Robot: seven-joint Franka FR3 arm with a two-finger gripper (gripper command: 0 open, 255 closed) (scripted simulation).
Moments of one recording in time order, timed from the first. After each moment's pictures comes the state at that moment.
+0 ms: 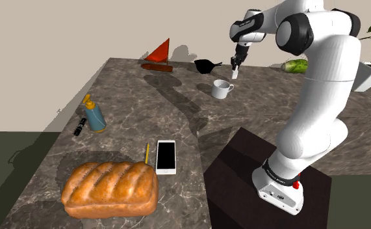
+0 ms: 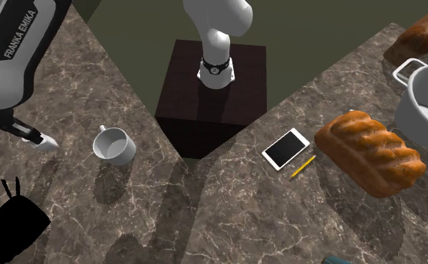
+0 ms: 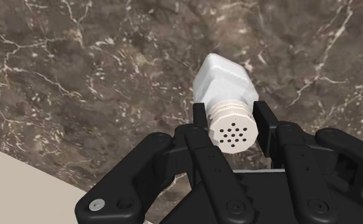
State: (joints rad) arm -0.50 0.38 -0.31 -1.69 0.07 2.17 -0.58
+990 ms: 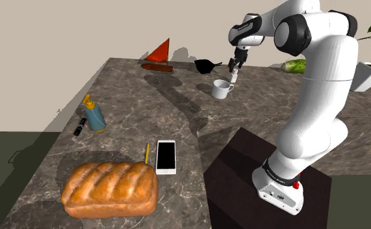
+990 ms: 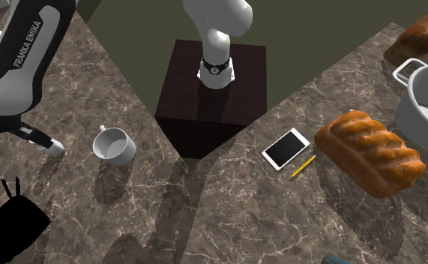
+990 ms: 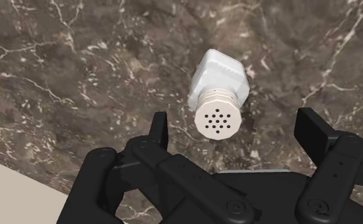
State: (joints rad) arm -0.51 0.40 -0.30 -1.71 0.08 2.21 -0.58
